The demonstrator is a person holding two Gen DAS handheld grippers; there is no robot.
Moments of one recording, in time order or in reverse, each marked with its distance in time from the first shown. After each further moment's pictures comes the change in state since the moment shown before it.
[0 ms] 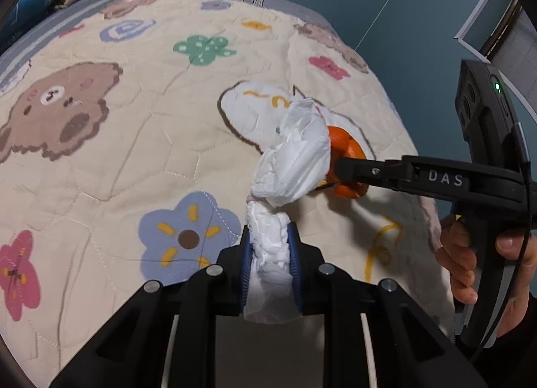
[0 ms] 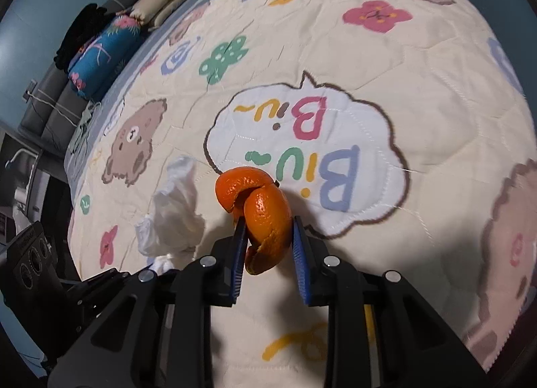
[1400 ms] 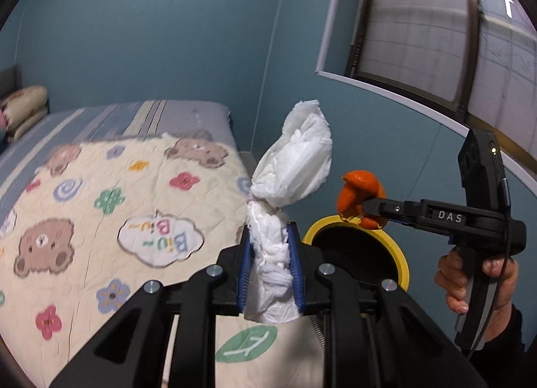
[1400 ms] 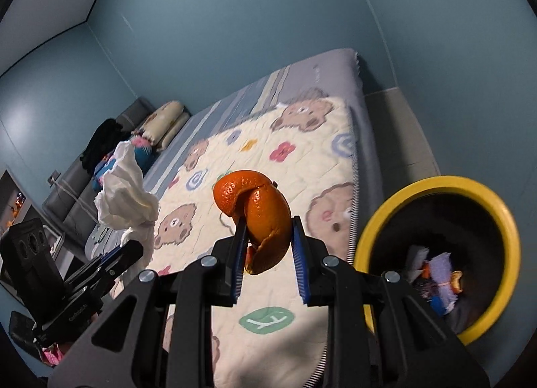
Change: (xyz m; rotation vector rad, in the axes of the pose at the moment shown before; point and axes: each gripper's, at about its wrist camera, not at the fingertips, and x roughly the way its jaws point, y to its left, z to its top) left arm -0.185 -0.218 -0.041 0.384 -0.352 -0.157; right arm -0.345 -0.078 -0.162 0.141 -0.533 -0.012
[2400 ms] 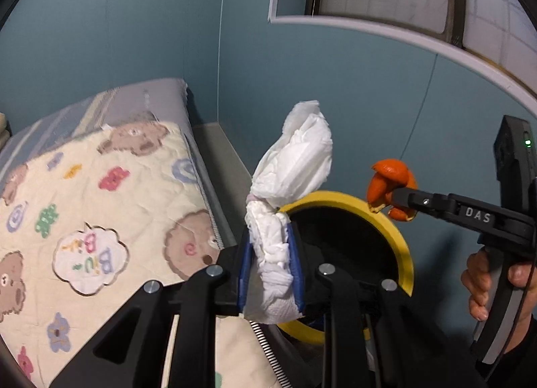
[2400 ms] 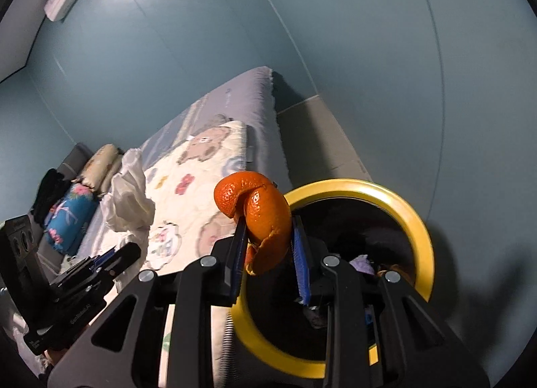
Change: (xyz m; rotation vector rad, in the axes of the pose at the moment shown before) left arm 0.152 -0.091 0.001 0.140 0.187 -0.068; right arm -0.021 -0.149 -0.008 0.173 -0.091 -0.278
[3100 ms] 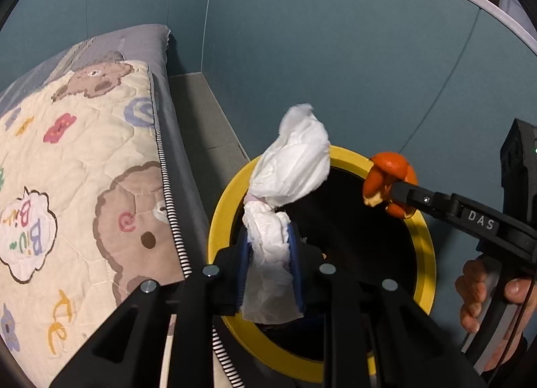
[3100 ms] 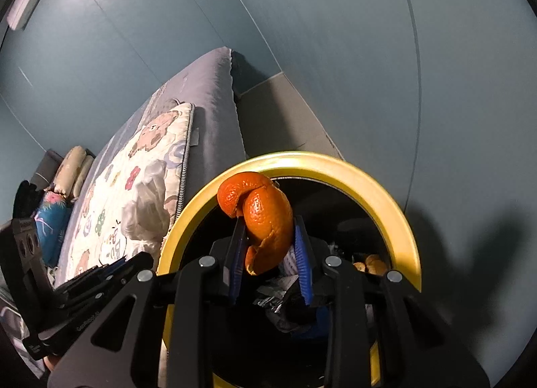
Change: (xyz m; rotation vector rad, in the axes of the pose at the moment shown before) left arm 0.106 -0.006 -0.020 -0.067 0.184 -0.092; right arm 0.078 -0.060 -0.018 0.100 0.093 -0.081
